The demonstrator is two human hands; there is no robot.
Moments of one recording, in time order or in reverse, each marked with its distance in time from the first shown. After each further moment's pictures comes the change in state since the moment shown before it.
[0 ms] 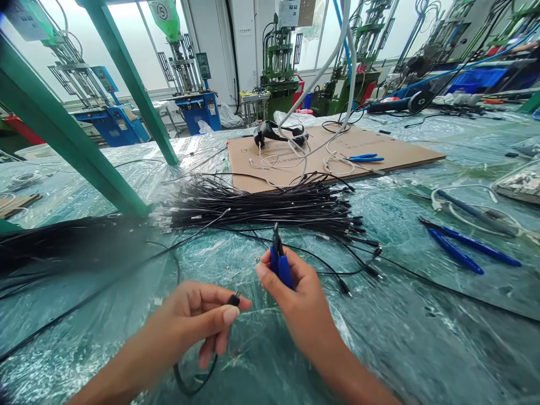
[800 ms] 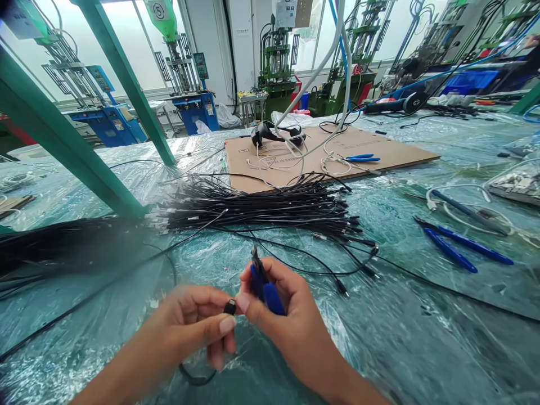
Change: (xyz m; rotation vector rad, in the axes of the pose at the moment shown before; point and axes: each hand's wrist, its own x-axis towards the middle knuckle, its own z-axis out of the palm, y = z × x) left_hand -0.001 -0.002 0.005 -0.136 -0.005 0.057; right_hand -0.015 -0.009 0.002 0.162 -0.258 -0.056
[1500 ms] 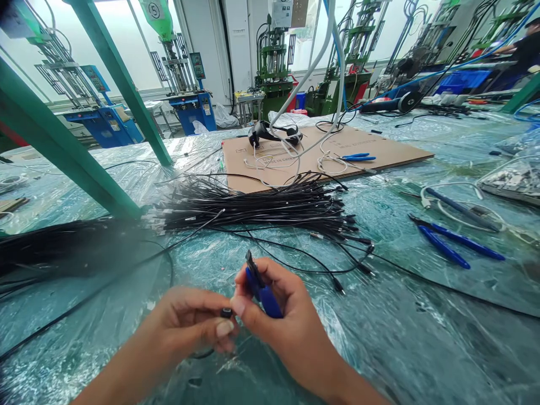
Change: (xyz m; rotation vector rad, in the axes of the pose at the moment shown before) left_hand 0.000 -0.001 0.001 0.031 0.056 0.039; right_hand -0.004 -0.004 0.001 0.054 -0.045 -0.006
